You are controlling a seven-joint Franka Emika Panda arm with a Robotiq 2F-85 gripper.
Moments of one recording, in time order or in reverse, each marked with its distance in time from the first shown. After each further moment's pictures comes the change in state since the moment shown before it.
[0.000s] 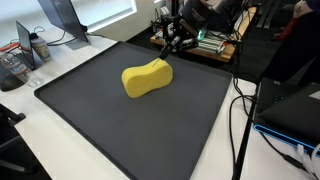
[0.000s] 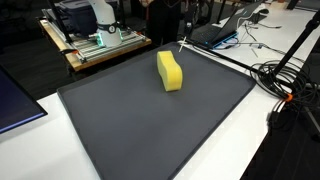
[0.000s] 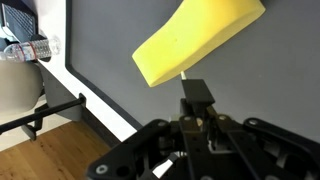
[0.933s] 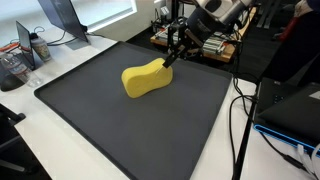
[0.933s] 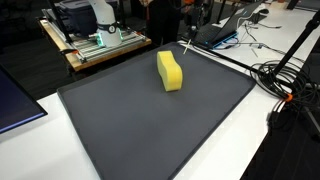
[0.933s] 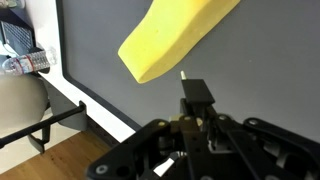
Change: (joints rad) arm 0.039 0.111 -0.003 0.118 0.006 -0.059 0.118
